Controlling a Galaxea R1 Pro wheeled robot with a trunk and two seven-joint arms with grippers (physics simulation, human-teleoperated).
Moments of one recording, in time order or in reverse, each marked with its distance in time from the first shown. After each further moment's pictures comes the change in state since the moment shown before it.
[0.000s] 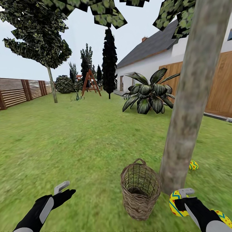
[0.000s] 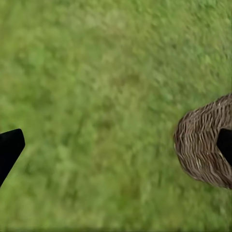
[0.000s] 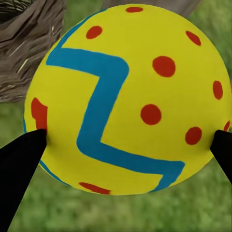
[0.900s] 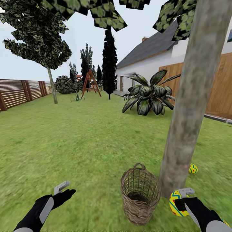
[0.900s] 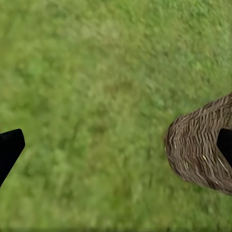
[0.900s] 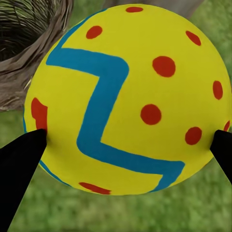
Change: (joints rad) left arm 0.000 0.000 0.000 0.000 0.000 0.000 0.000; right arm 0.000 -0.001 0.000 -0.001 -0.002 0.000 0.000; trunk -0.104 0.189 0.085
